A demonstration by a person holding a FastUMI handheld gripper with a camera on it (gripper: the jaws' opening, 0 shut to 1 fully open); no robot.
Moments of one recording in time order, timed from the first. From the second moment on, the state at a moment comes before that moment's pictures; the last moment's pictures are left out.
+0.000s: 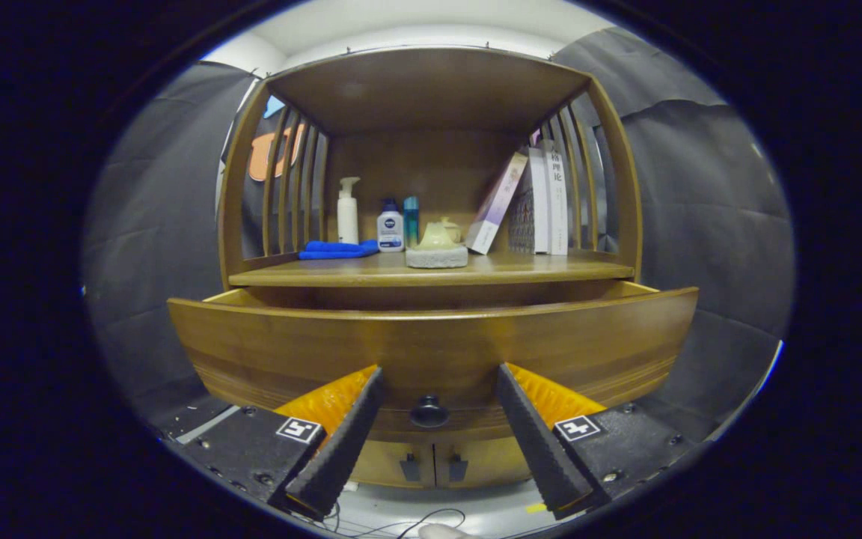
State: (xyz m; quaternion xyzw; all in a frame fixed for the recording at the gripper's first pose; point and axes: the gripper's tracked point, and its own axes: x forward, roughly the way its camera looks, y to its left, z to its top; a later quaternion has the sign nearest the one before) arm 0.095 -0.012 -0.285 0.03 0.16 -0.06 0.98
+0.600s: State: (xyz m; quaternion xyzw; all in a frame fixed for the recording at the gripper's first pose) arm 0.176 -0.019 -0.298 0.06 0.16 -0.06 0.98
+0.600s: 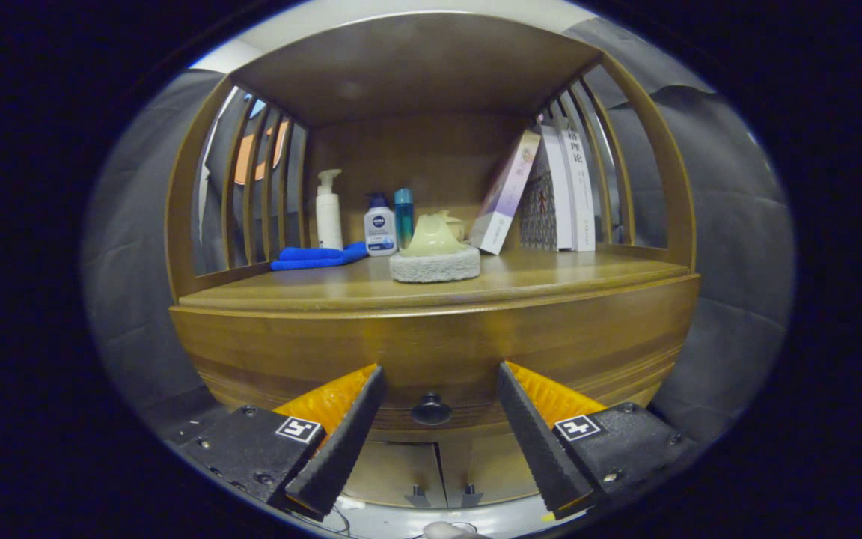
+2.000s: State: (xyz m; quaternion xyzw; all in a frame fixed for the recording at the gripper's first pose) arm -0.023 -0.103 -0.044 0.00 0.03 -0.07 1.00
